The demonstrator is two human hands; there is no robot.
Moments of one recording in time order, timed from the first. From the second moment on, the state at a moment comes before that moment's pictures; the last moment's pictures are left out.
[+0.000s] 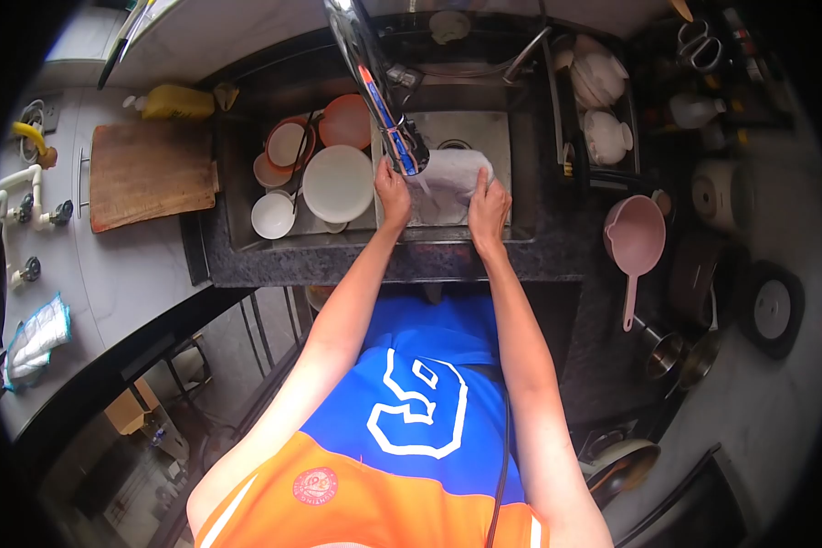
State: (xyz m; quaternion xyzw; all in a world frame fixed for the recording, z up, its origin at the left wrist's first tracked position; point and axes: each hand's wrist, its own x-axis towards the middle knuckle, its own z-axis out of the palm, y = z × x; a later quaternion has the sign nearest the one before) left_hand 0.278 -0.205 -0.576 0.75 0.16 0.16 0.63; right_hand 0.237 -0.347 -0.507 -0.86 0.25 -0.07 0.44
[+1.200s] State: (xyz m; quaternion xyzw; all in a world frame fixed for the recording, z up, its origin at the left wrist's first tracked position) left_hand 0.266 -0.227 -0.543 0.81 0.09 0.01 0.59; right_hand 0.245 -0.415 -0.553 -0.80 0.26 -0.04 0.54
